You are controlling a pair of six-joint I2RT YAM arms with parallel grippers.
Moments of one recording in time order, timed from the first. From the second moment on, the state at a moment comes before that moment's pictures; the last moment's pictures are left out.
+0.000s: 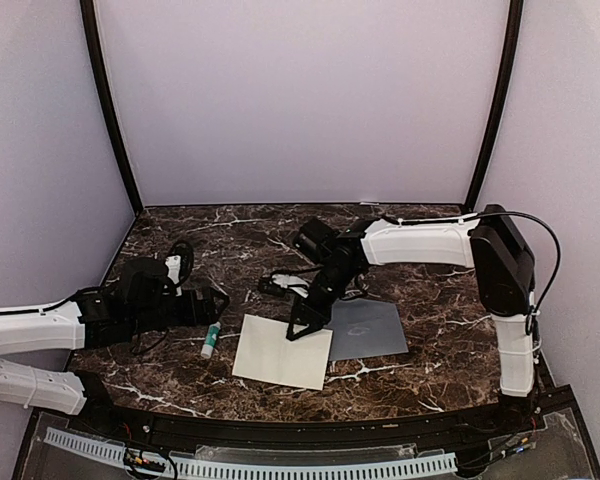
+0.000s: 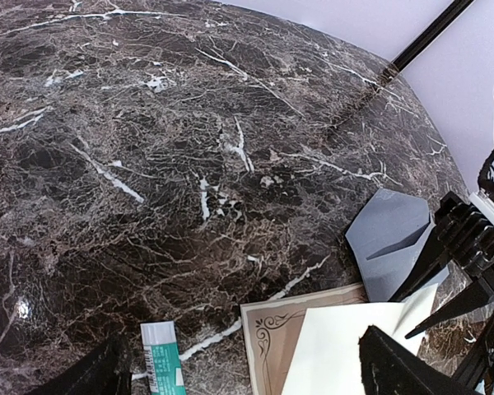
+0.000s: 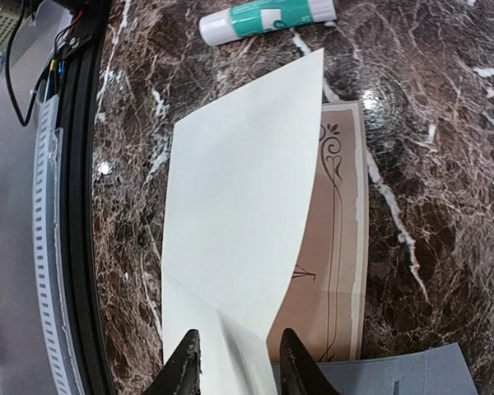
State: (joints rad) left arm -0.76 1.01 0.48 -0.06 -0.14 -0.62; right arm 0.92 2.10 1.62 -0.78 -0.62 -0.36
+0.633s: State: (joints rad) left arm -0.76 0.98 0.48 -0.06 -0.14 -0.62; right arm 0.92 2.07 1.54 -0.74 -0.75 -0.38
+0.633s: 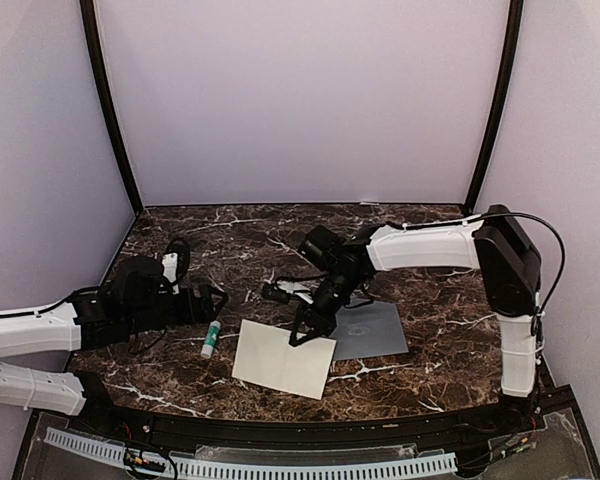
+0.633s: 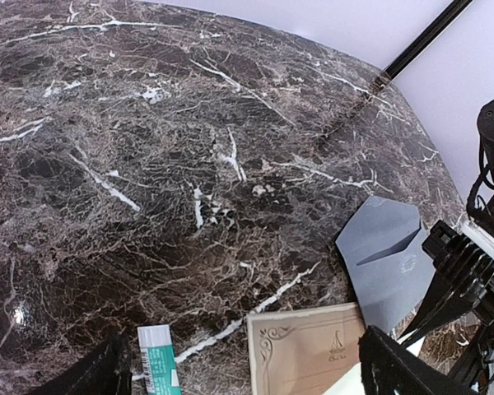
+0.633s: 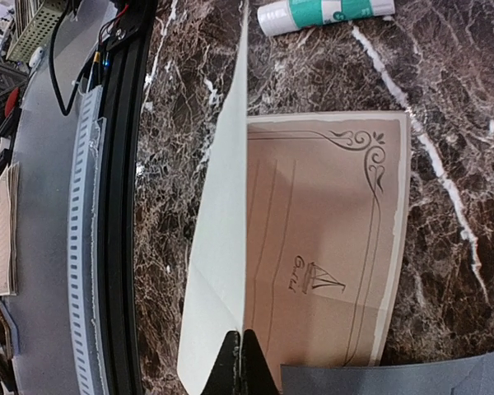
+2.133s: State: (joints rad) left arm -0.78 0.72 0.30 0.54 0.41 -0.73; right arm 1.08 1.25 1.01 0.14 -0.18 0.45
